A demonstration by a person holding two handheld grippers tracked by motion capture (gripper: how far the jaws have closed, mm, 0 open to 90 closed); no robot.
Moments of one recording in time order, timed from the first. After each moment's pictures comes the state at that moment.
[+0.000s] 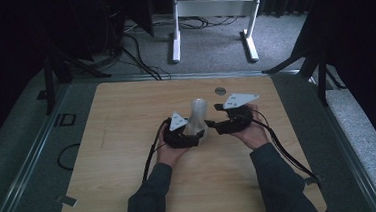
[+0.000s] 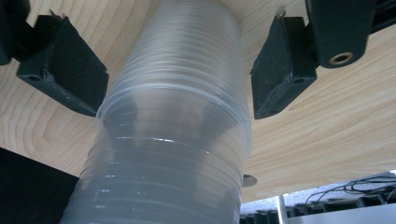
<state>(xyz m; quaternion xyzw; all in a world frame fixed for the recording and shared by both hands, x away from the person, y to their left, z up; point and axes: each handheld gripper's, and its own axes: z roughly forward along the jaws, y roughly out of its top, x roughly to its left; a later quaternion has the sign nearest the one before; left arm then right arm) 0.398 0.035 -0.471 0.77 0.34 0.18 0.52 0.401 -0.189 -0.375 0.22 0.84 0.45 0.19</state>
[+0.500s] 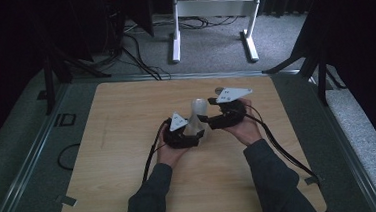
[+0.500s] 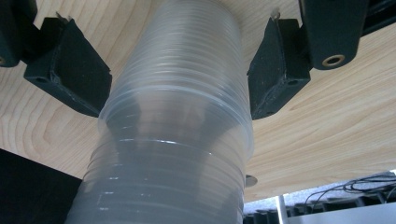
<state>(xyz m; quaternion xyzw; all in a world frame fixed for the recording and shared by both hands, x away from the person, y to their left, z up) 0.398 0.035 -0.472 0.77 0.34 0.18 0.52 0.409 -0.169 -0.361 0.22 0.83 0.48 0.19</state>
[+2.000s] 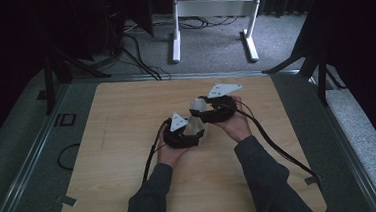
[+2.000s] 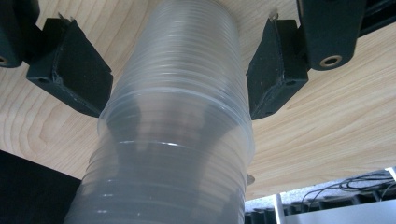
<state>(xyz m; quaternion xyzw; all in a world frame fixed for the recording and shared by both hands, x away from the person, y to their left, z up) 0.397 0.034 -0.472 0.76 0.34 0.19 0.52 0.425 -0.148 -0.364 0.23 0.83 0.48 0.18</state>
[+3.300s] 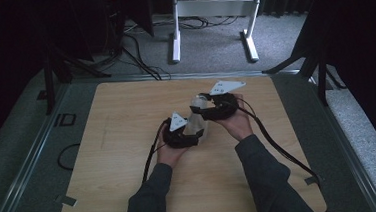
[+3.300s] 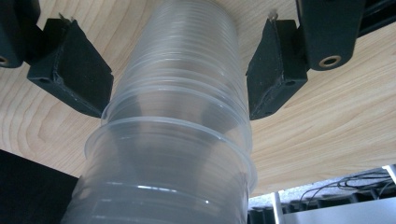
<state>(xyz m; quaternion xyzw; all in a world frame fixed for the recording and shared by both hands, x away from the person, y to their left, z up) 0.397 0.036 -0.471 0.76 0.34 0.19 0.52 0.424 -0.151 -0.354 0.23 0.82 0.49 0.18</state>
